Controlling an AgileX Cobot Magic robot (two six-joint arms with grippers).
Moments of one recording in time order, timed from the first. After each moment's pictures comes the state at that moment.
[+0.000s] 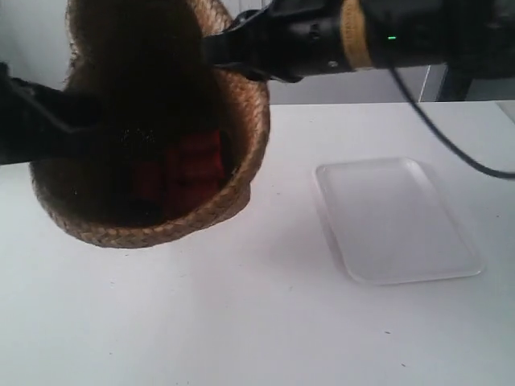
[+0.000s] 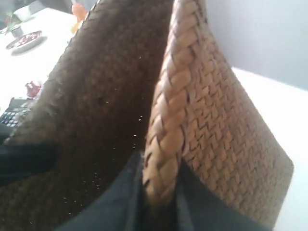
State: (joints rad) left arm -0.52 0.97 -0.68 -0.61 0.11 0.56; right arm 0.50 1.49 -1.20 -1.77 -0.51 1.90
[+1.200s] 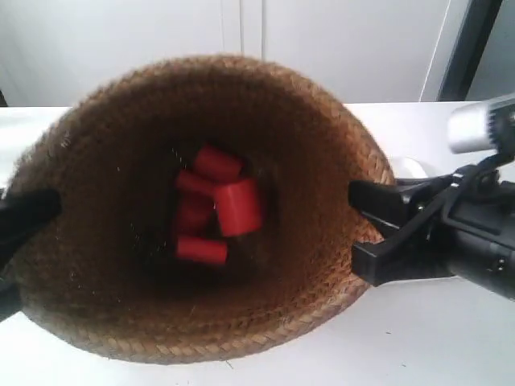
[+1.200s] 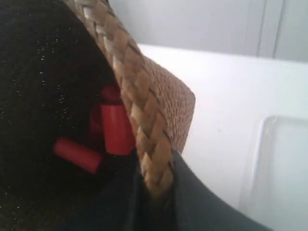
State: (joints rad) left arm -0.64 0.59 -0.34 -0.64 0.02 0.56; right arm 0.70 0.84 -0.46 -1.73 0.08 1.92
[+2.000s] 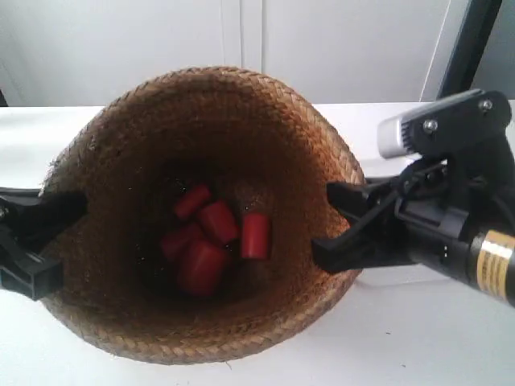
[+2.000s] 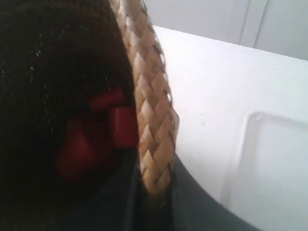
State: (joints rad) left arm -0.64 0.74 -0.38 -0.61 -0.01 0.53; right arm 0.82 0.98 -0.51 -1.71 0.24 1.88
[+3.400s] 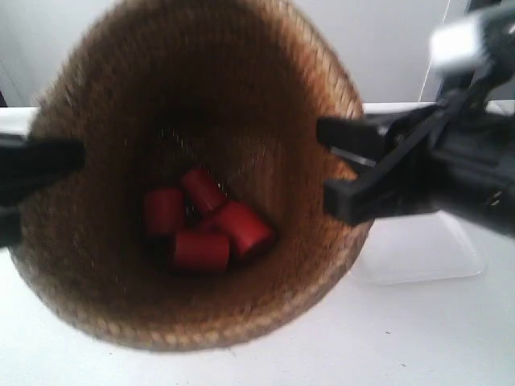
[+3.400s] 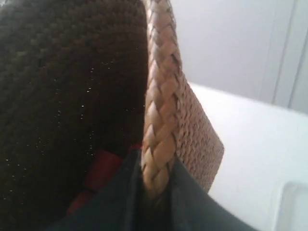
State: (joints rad) left arm -0.64 0.70 -0.57 -0.59 0.25 0.51; right arm 0.82 0.89 -0.61 -1.70 0.12 1.85
